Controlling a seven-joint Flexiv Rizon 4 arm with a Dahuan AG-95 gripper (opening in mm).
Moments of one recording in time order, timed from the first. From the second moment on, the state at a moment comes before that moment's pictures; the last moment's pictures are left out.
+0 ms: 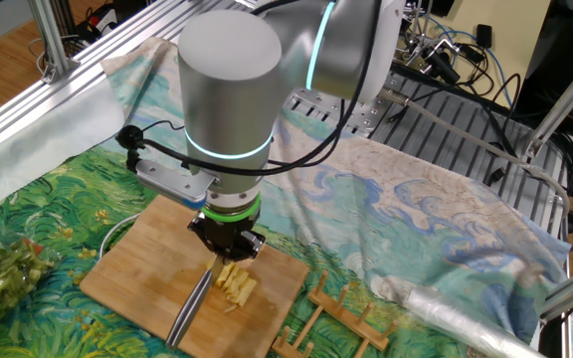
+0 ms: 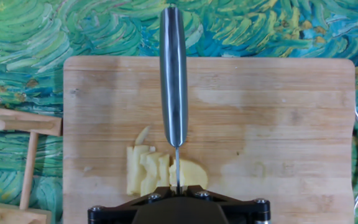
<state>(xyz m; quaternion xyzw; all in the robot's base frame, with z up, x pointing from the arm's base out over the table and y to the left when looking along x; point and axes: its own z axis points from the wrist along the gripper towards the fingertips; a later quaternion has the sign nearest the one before) 0.614 0.031 0.058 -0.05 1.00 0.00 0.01</state>
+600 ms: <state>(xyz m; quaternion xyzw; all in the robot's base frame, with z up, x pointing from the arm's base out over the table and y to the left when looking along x) 0.615 0.035 0.032 -0.05 1.00 0.01 0.04</state>
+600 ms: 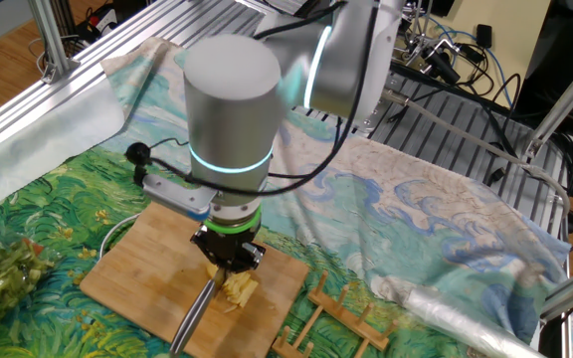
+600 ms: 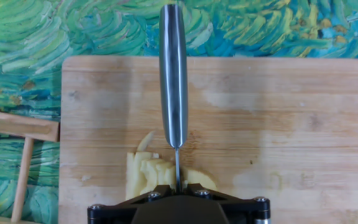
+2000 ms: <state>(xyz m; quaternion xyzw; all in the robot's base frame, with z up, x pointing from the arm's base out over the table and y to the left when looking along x) 0.618 0.024 0.074 -0.05 1.00 0.01 -0.02</state>
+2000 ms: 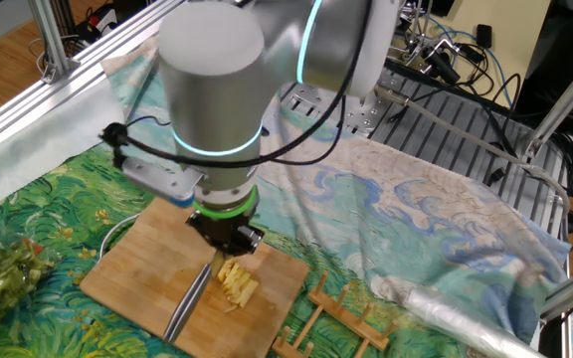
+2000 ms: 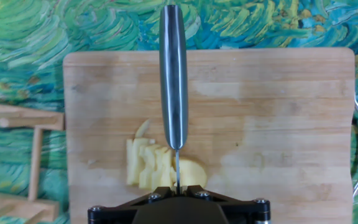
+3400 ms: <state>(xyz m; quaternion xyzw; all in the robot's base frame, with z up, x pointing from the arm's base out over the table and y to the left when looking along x) 0.619 0.024 0.061 -0.06 1.00 0.00 -0.01</state>
